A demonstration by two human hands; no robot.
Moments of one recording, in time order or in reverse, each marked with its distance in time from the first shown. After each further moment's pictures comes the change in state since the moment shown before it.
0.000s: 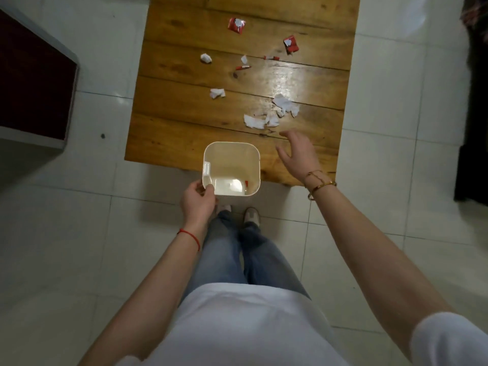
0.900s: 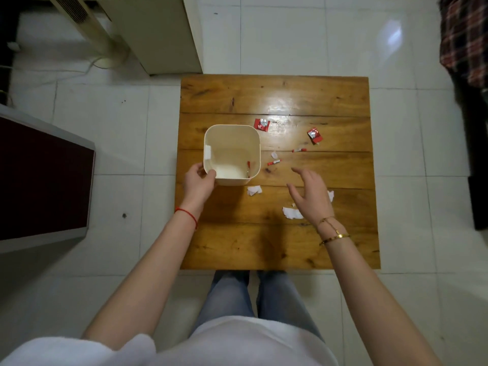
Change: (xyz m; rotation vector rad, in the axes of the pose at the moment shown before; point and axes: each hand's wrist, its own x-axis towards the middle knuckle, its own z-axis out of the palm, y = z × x) left_hand 0.248 0.280 -0.068 0.079 -0.197 0.147; right_hand 0.178 -0.133 -0.042 0.110 0.153 0.155
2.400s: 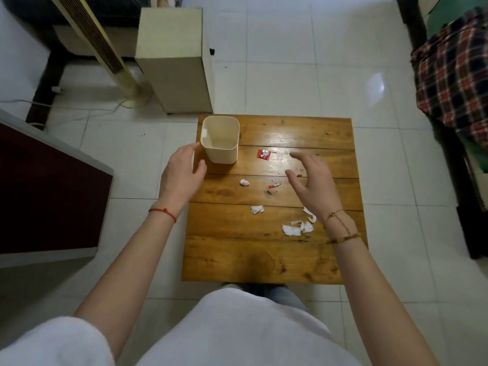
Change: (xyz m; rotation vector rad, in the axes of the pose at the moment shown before) left_hand -0.069 0.086 -0.094 0.601 0.204 0.719; right_hand -0.019 -0.108 -0.115 0.026 0.154 -0.146
